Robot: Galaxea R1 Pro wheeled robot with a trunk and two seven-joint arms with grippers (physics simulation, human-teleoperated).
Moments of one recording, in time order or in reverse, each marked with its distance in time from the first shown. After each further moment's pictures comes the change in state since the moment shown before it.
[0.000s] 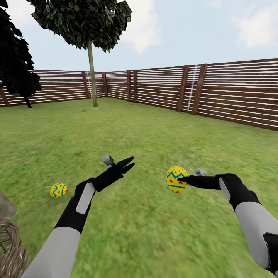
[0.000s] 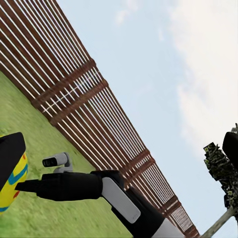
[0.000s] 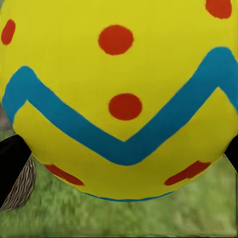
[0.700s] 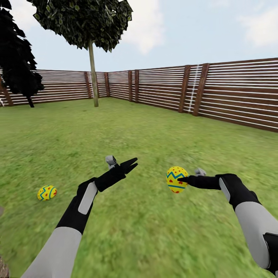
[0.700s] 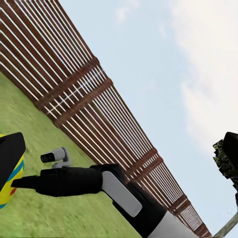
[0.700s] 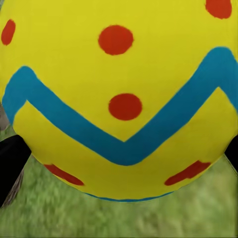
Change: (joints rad) left arm 0.000 0.000 -0.048 -0.007 0.001 -0.024 0.002; right arm 0.000 0.000 0.000 0.002 0.000 0.000 -0.003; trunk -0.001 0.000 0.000
